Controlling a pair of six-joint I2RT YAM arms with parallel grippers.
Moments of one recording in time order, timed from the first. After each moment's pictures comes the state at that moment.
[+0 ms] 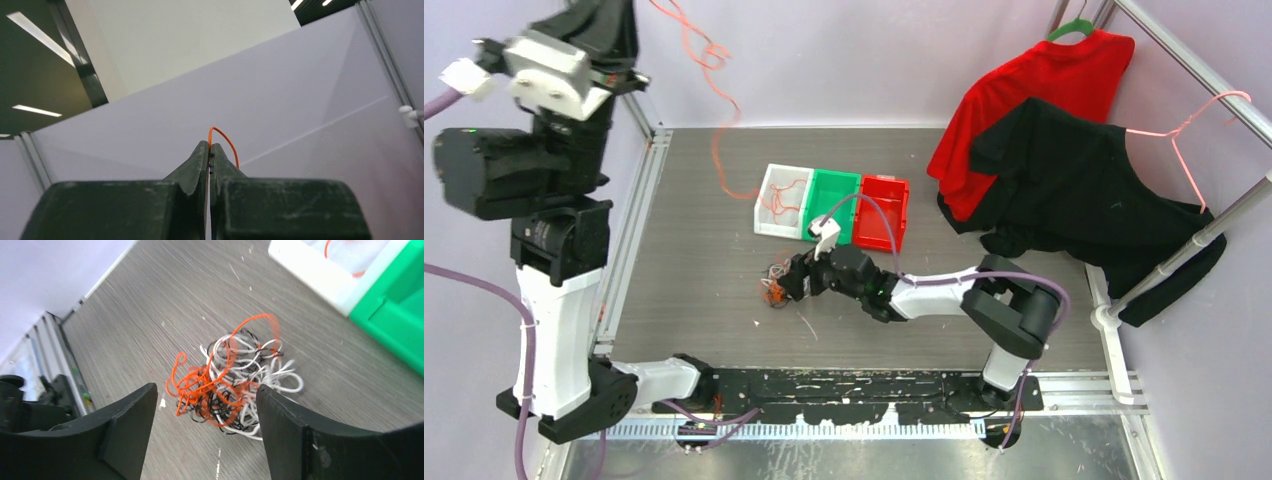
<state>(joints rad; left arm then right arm) -0.44 1.26 2.13 0.00 0.13 0.47 1.03 1.74 0.80 0.64 0.02 0.45</state>
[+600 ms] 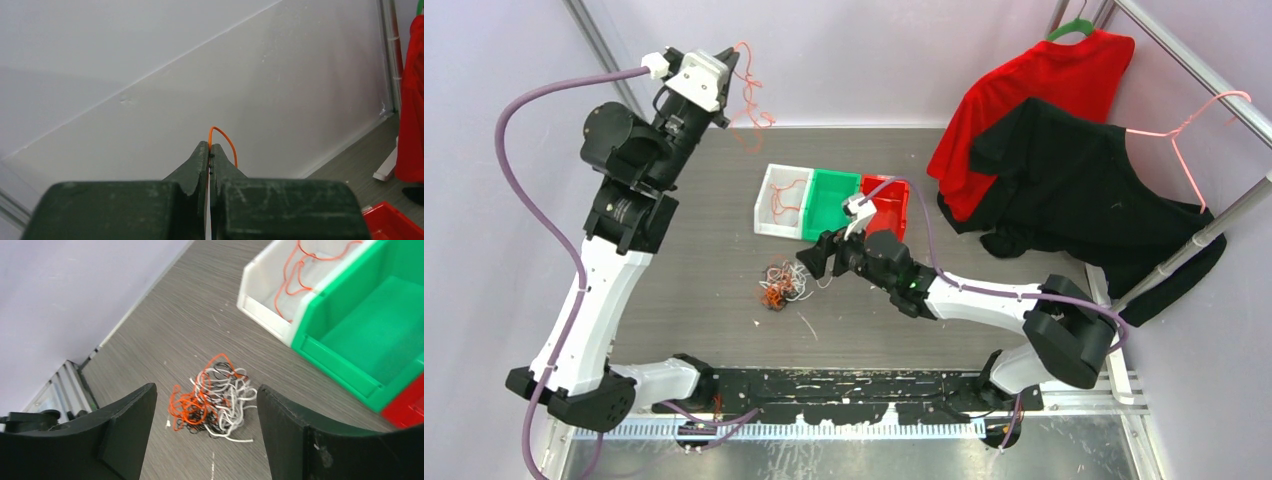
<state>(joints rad) -0.44 1.21 1.68 -0.06 0.12 0.46 0.95 1.43 0.75 0.55 0.06 0.48</state>
